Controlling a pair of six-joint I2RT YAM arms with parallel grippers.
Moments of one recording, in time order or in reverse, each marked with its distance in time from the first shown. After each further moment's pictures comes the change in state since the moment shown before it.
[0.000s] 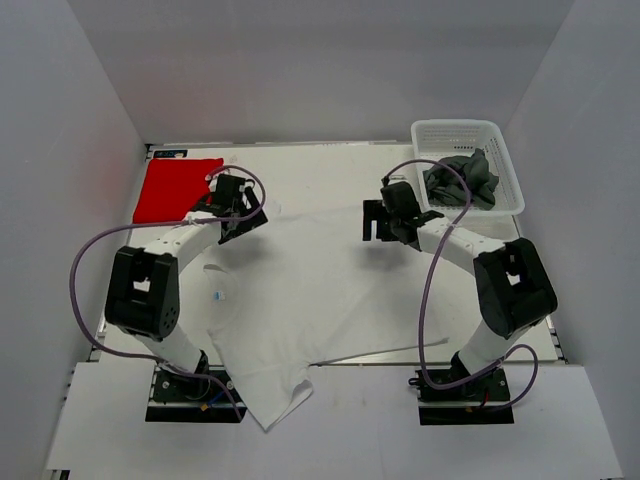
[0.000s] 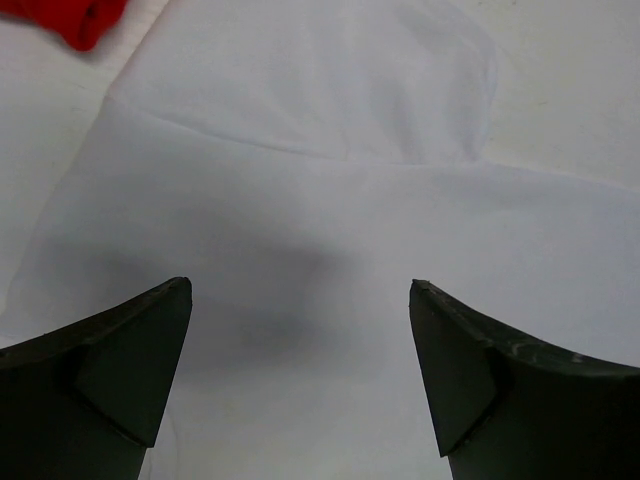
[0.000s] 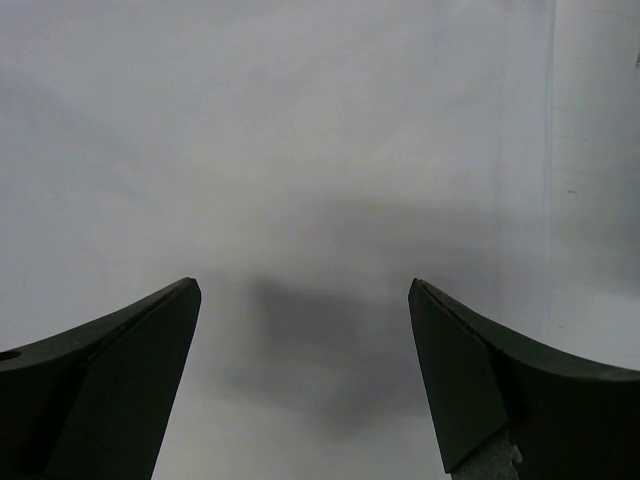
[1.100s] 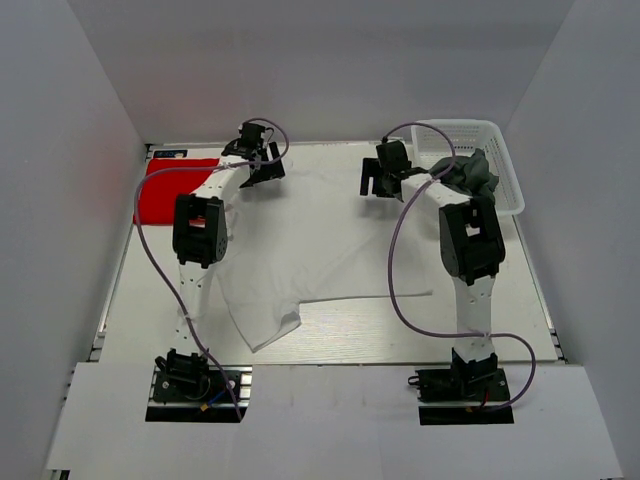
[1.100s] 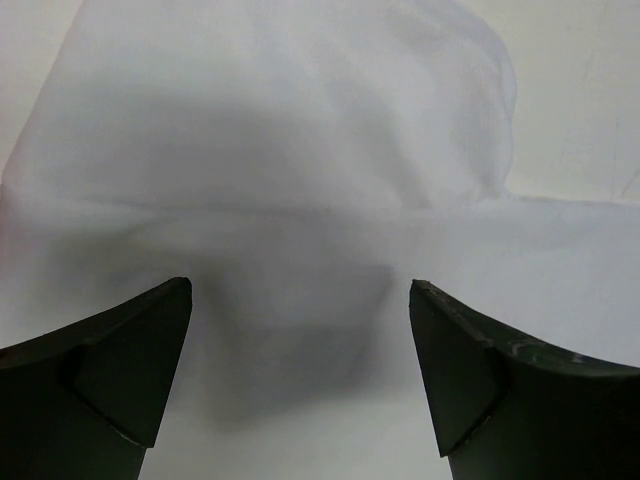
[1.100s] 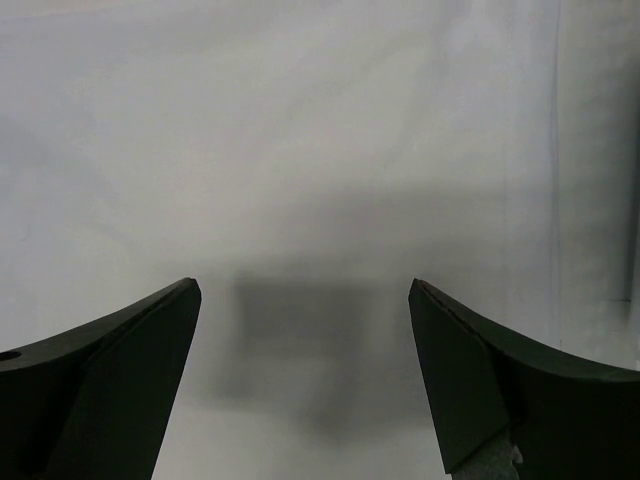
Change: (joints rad) left arm 0.034 0.871 1.109 -0.212 0.083 0.212; right arm -0.117 0.512 0.607 -0.070 0.050 -0.019
